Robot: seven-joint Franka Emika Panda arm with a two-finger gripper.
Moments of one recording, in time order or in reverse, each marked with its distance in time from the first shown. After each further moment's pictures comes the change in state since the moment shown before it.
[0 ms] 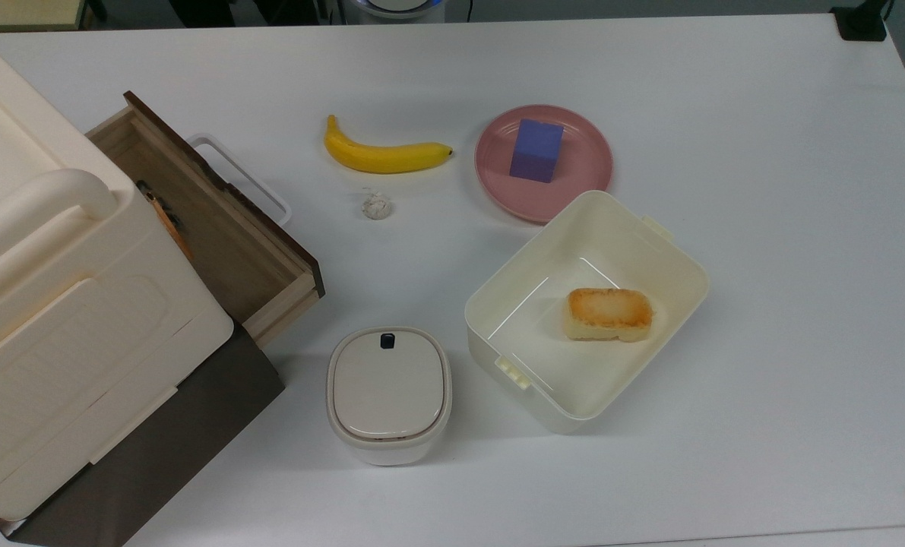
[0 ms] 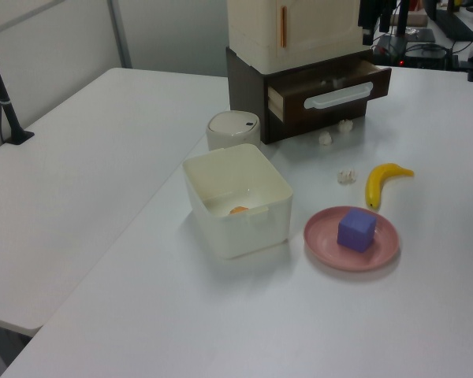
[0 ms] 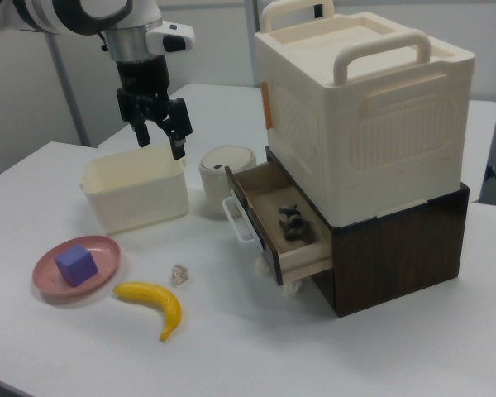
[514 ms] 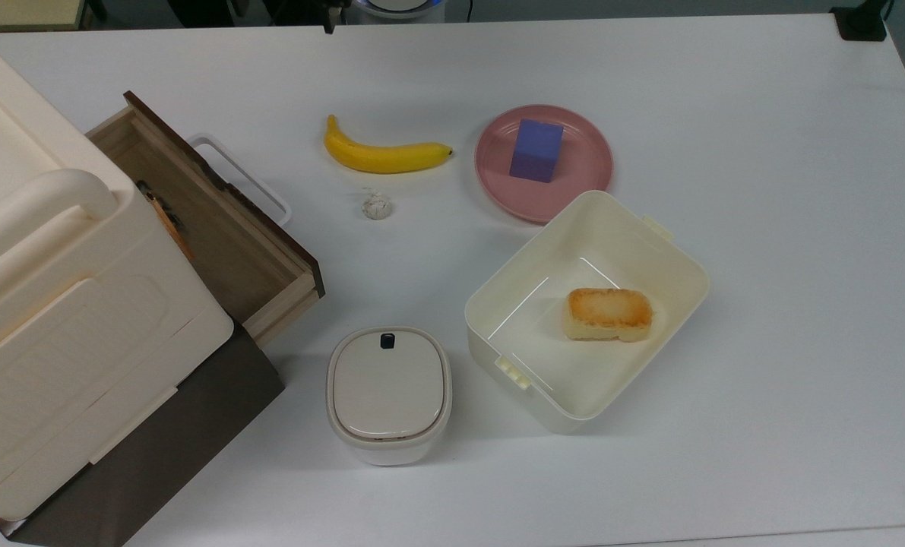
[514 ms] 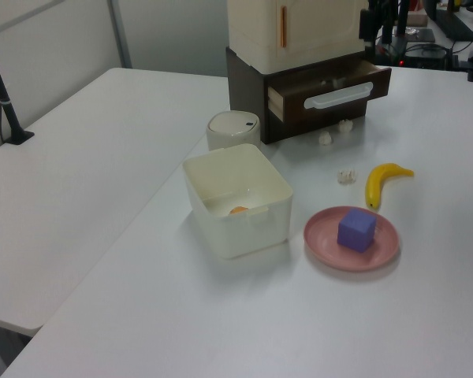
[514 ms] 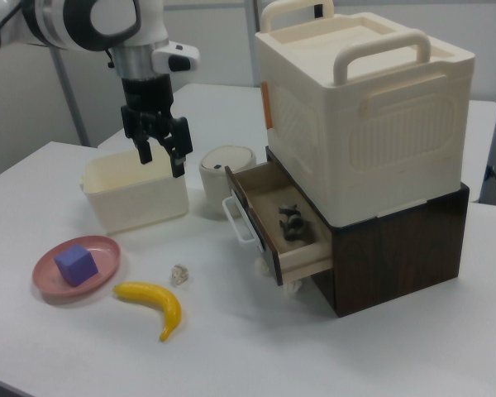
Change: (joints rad) arm -0.004 0.008 0.000 -0.055 0.000 0.000 0.017
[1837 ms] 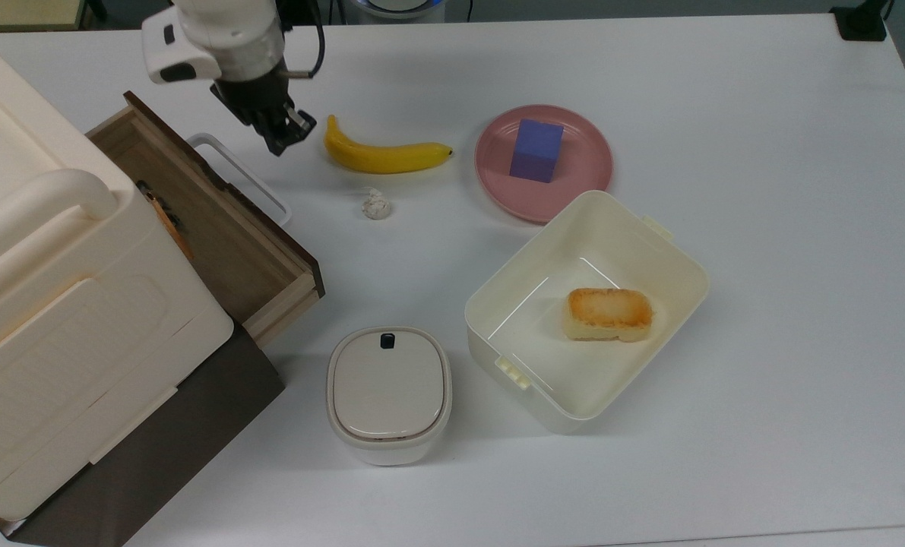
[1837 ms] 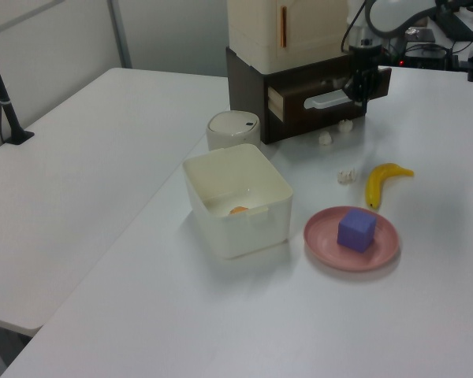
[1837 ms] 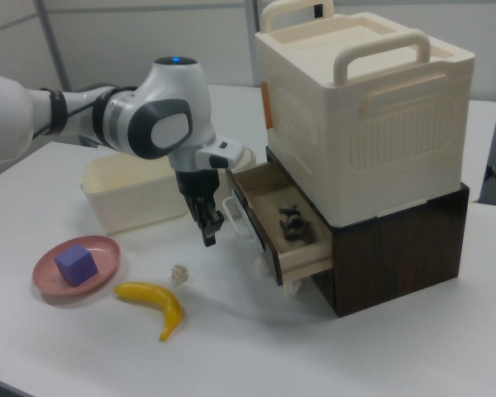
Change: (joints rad) arm -0.061 0.111 -0.001 -0.303 0.000 0.458 0.262
